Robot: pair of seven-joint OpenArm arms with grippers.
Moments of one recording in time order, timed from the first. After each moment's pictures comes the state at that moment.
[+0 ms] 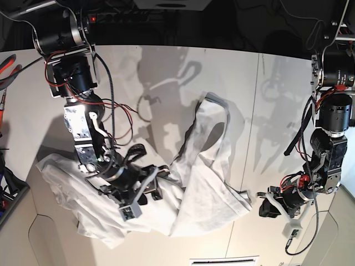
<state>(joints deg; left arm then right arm) -31.0 -20.8 3.3 48.0 -21.3 -26.0 21.0 22.4 0.8 -10.8 60.7 8.0 19.5 -22.8</state>
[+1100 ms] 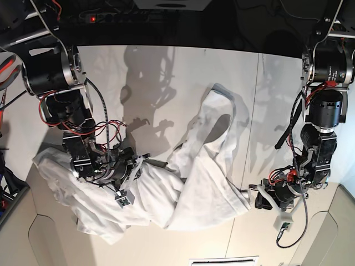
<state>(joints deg) -29.1 -18.9 3.3 48.0 -15.3 -20.9 20.5 33.5 4.9 -15.1 31.0 5.2 23.8 -29.2</state>
